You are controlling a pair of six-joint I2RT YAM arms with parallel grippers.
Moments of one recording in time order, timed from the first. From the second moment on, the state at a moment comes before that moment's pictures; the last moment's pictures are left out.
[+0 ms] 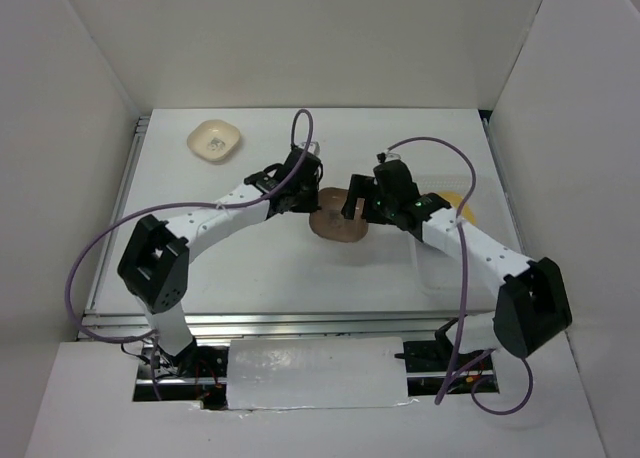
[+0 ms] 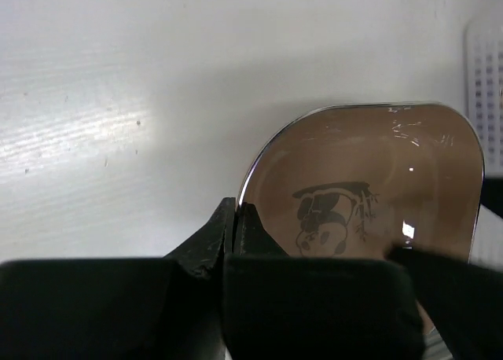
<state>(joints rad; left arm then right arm) -0.67 1.78 1.42 -0.46 -0.16 -0.57 0.50 1.34 0.99 -0.37 0.04 0.57</state>
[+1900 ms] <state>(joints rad) 0.14 2.04 1.55 -0.41 -0.10 -0.82 -0.16 0.71 0.81 -0.52 -0.07 0.74</state>
